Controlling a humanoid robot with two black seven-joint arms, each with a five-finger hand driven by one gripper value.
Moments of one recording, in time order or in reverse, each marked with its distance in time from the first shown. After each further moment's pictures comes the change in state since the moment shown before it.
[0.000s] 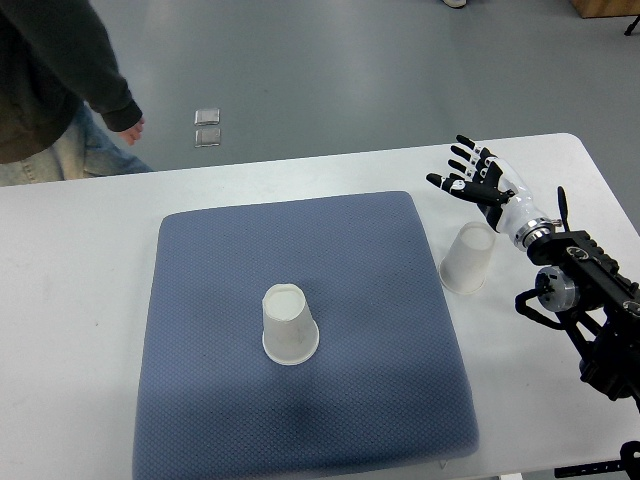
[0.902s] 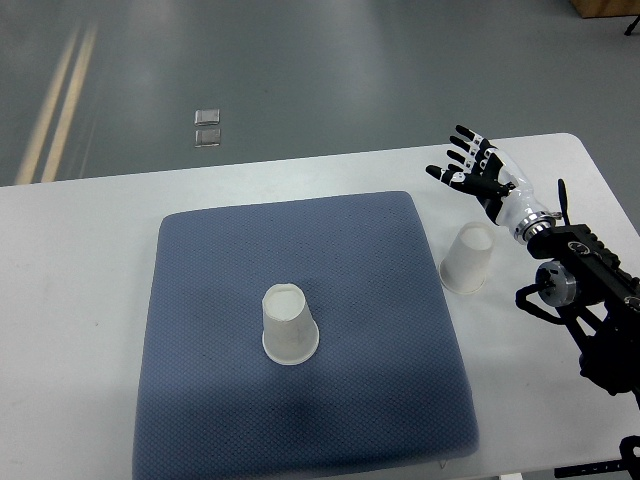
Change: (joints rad) left arm 0.000 0.000 0.000 0.008 0.000 0.000 0.006; right arm 0.015 -0.002 0.003 0.000 0.004 0.022 0.022
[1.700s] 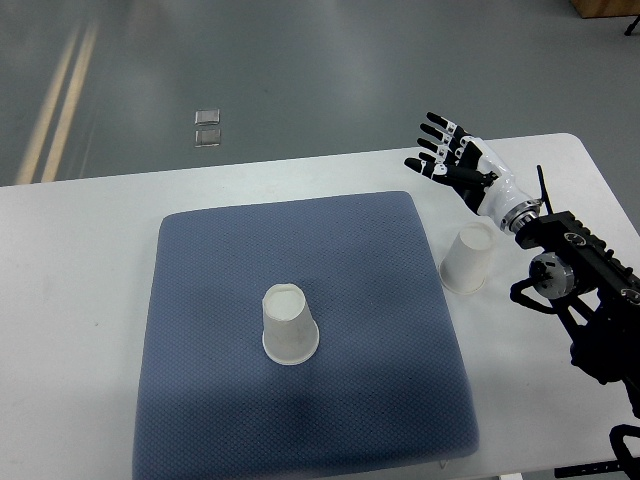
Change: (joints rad) left arm 0.000 0.000 0.000 0.000 0.000 0.000 0.000; right arm 0.038 0.022 0.012 -0.011 0.002 0.151 0.012
